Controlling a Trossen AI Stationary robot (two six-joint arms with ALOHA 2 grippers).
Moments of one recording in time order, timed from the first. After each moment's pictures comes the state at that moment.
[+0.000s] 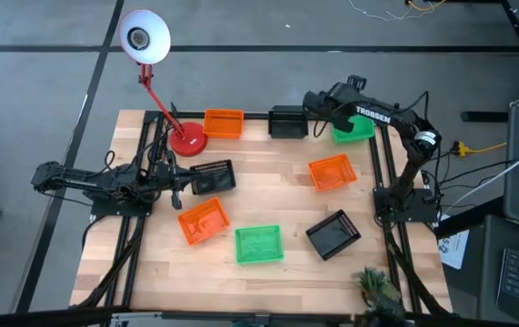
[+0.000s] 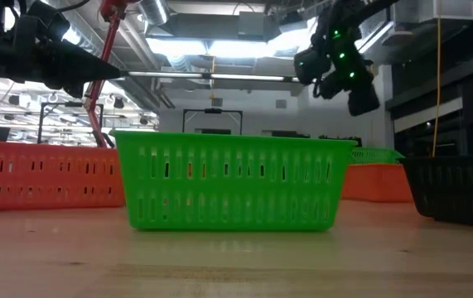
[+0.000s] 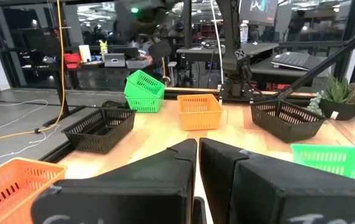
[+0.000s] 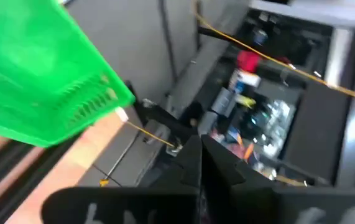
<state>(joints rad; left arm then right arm) -0.08 0.16 0.01 0.25 -0.36 0.04 -0.63 1.77 1.51 -1.52 1.11 0.02</state>
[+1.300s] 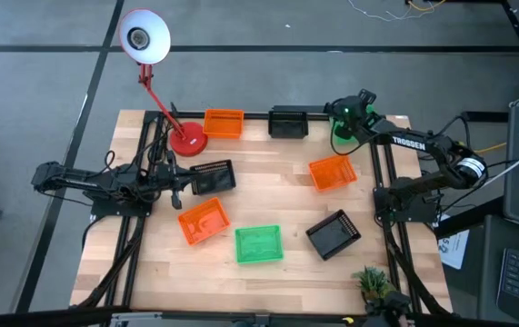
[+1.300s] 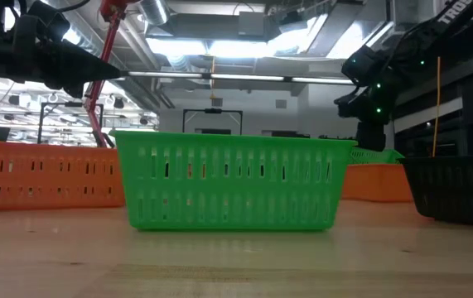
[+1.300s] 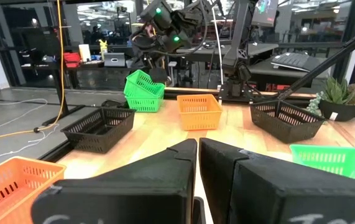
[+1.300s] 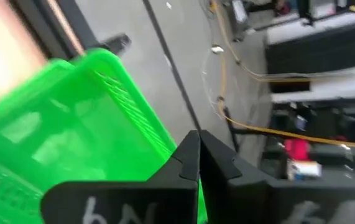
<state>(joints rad) -0.08 0.16 0.01 0.25 -0.36 0.03 -0.84 1.35 0.69 -0.05 0.67 -0.73</state>
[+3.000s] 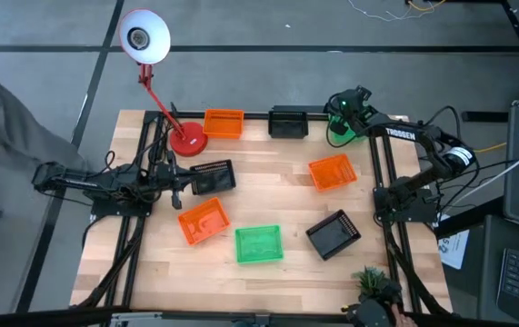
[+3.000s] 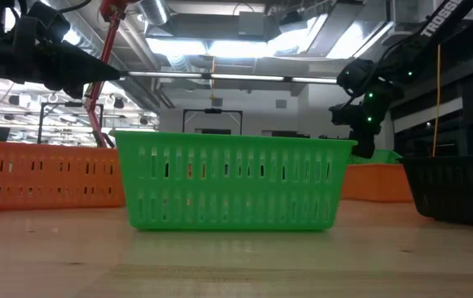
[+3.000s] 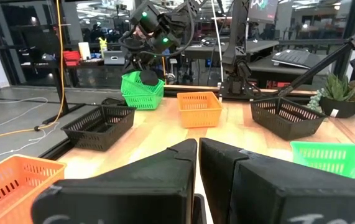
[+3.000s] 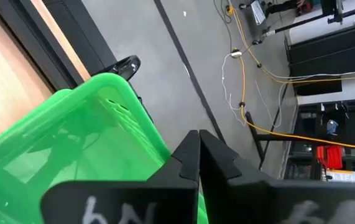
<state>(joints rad) -0.08 0.16 0.01 0.24 -0.36 0.03 -0.91 1.49 0.75 0.00 0.54 -0.69</state>
